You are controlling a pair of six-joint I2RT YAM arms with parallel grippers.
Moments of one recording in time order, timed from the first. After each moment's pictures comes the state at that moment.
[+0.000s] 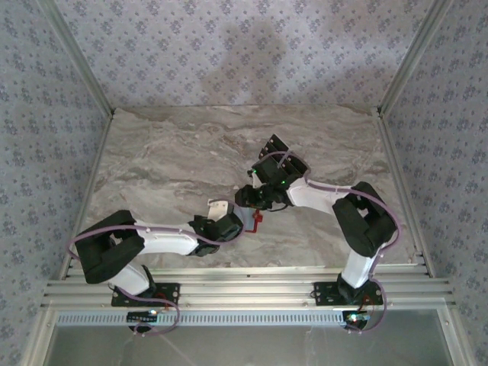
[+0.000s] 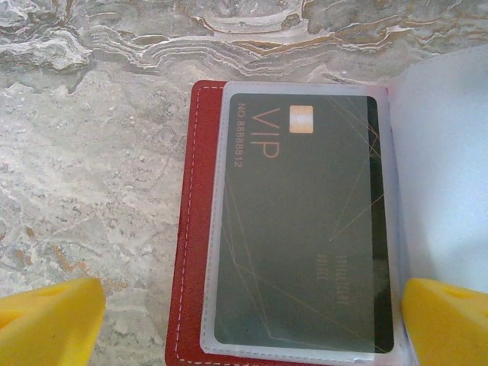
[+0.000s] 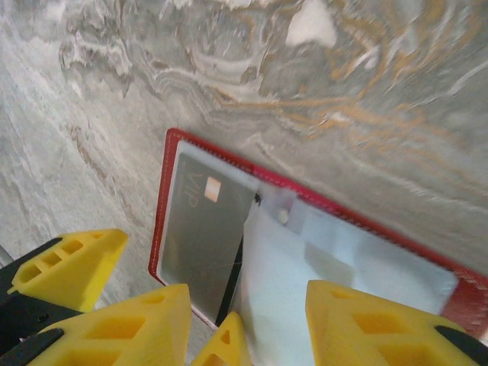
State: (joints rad) left arm -1.08 1.53 0.59 -0.13 -0.63 -0.78; right arm 0.69 1.74 1.03 -0.24 -0.38 0.70
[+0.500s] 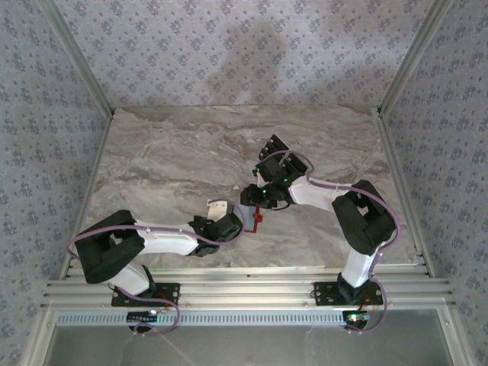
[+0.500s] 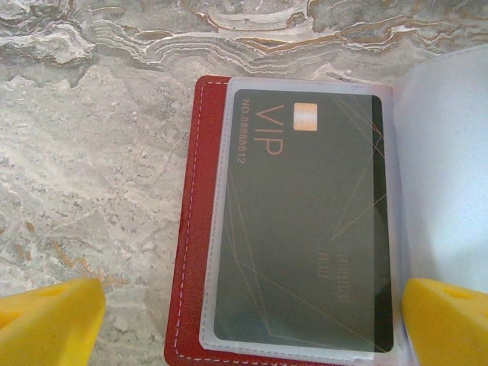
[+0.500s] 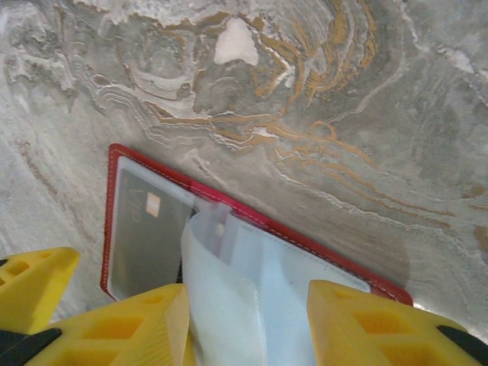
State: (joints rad) left arm -1.08 1.53 0.59 -0.13 -0.63 -0.80; right arm 0.66 1.77 1.04 -0.27 -0.34 0.66
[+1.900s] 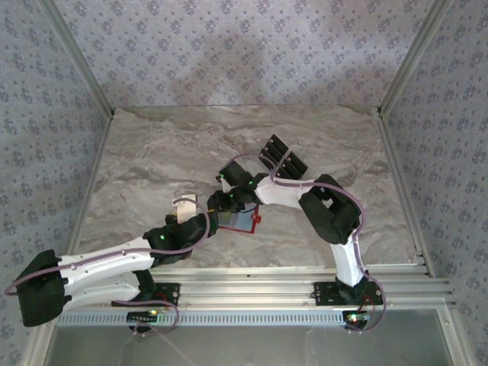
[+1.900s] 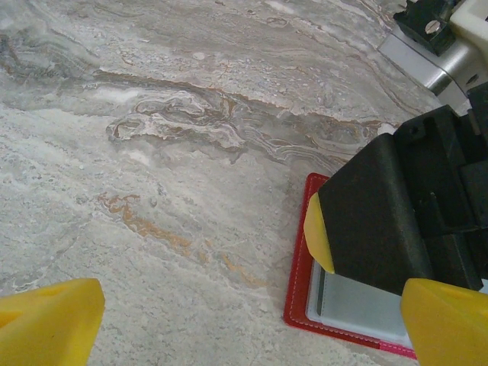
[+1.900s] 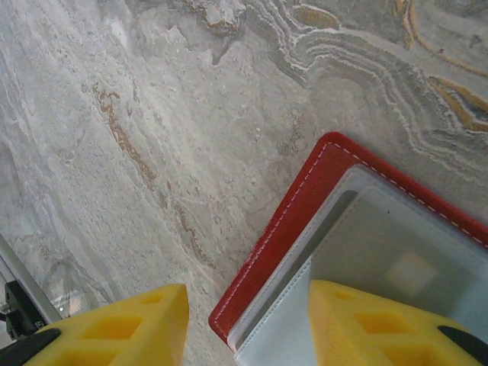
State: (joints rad) left arm -1.05 0.99 0.48 -0.38 -0.75 -0.87; right arm 0.85 2.02 1.32 -0.28 -0.39 0.68
